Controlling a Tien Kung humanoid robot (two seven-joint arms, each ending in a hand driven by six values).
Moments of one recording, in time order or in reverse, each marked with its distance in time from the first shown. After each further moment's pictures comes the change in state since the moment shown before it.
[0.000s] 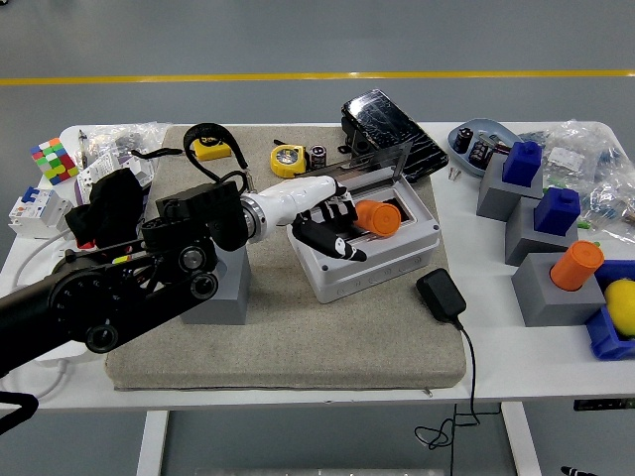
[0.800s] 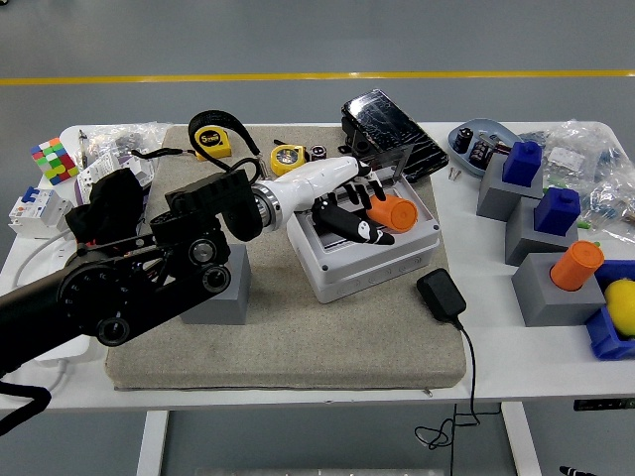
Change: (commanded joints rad) left arm -0.036 -0.049 -0.003 0.006 -0.030 0.087 -0.087; right arm 0.003 0.001 -0.004 0.003 0.000 0.001 0.000
